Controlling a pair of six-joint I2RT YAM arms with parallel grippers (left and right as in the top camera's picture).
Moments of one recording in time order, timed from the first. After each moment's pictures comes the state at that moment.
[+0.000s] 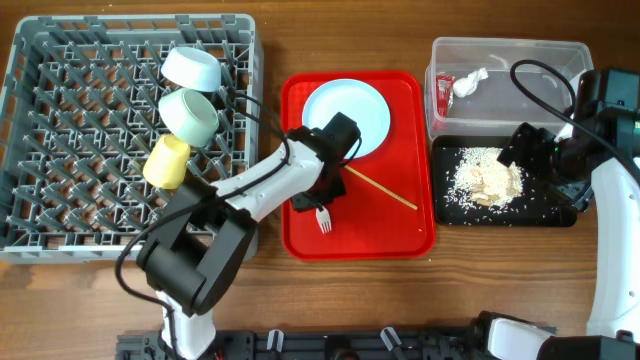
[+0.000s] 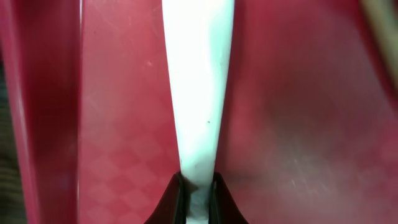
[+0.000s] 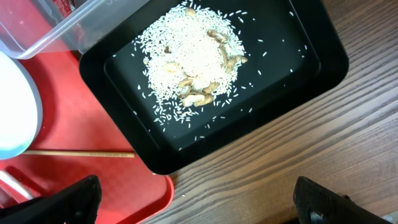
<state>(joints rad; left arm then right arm) -0.66 1.95 1.28 -0.85 0.01 -0.93 -0.23 1.40 1.38 -1.35 -0.02 0.37</state>
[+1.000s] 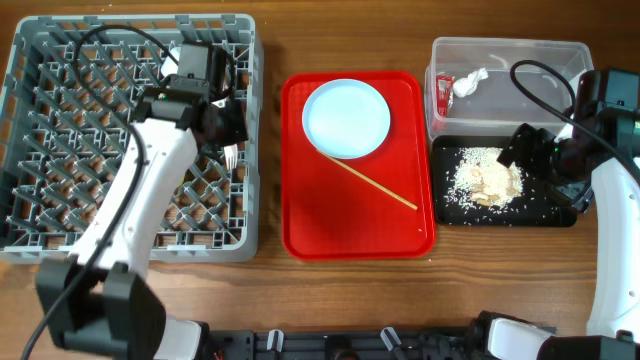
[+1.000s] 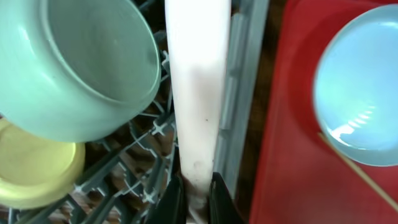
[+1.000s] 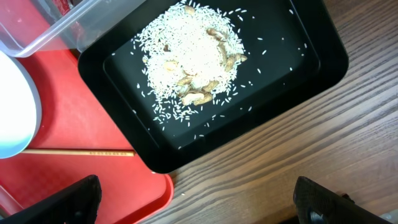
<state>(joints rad) -0.19 1.64 1.37 -0.95 -0.06 -0.33 -0.23 1.40 1.38 -1.35 -0.02 0.37</state>
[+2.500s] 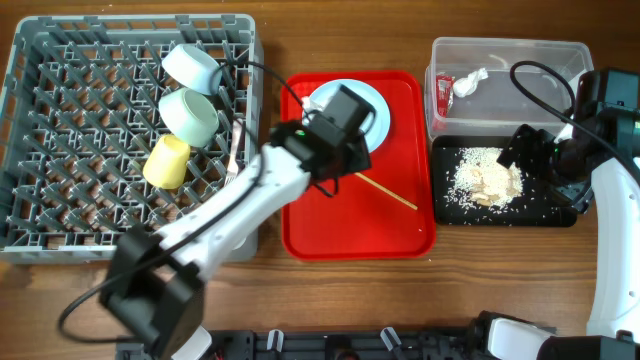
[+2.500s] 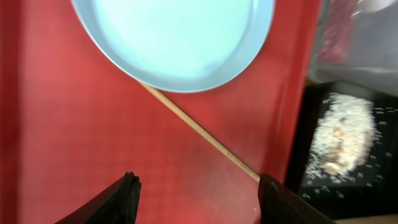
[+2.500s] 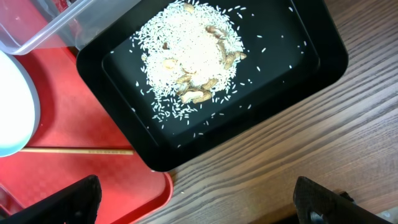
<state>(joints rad) -0.71 1.75 1.38 -0.74 0.01 -0.92 -0.23 1.40 1.38 -1.36 -0.02 0.37</state>
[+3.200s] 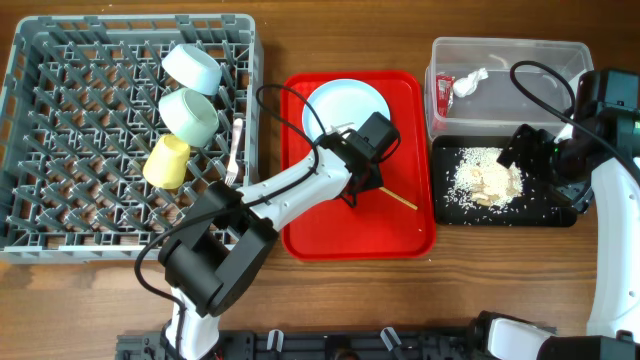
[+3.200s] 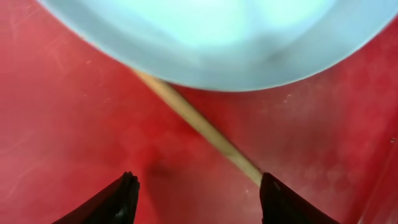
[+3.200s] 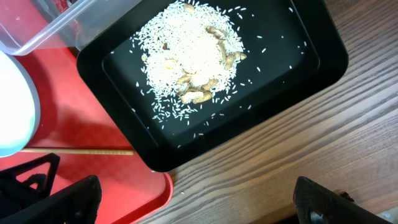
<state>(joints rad) -0.78 2.01 1.38 -0.67 -0.06 -1.00 -0.23 1.40 1.38 -1.36 -0.02 0.37</state>
